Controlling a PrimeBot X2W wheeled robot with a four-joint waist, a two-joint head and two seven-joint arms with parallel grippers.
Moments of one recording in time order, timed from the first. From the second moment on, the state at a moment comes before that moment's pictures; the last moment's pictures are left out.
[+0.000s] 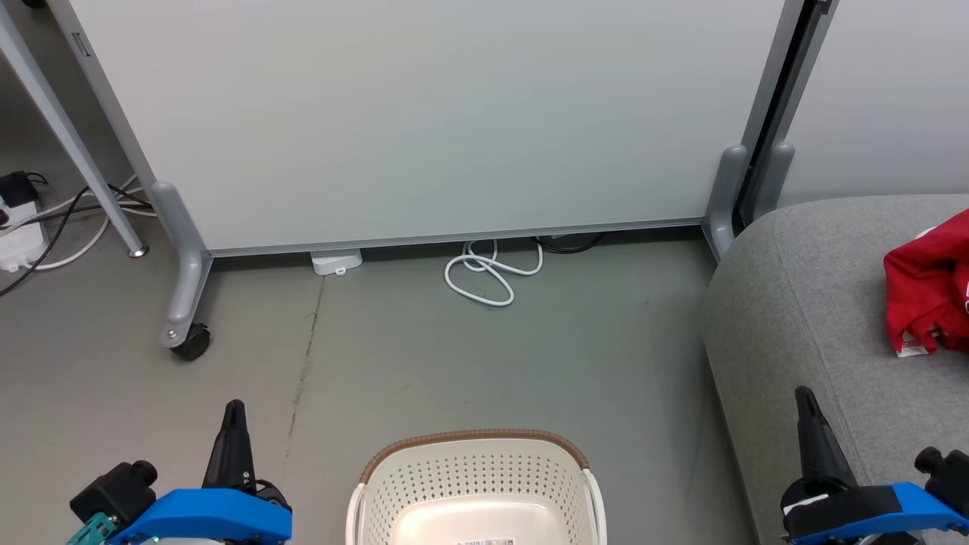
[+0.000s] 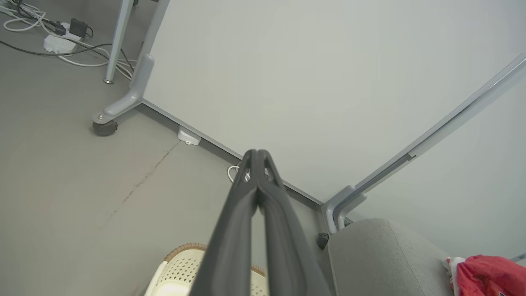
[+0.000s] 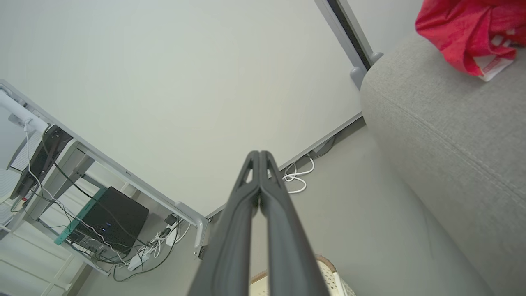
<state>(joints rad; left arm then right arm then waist) -0.02 0.08 -0.02 0.30 -0.72 -0.07 -0.11 -0.01 -0.05 -0.07 0.24 0.74 0.13 -0.11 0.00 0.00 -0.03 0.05</state>
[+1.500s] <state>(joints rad) -0.07 0.06 0.06 0.27 -1.24 -0.11 0.02 -0.06 -0.05 -0.10 0.24 1.25 0.13 0.02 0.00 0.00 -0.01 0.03</state>
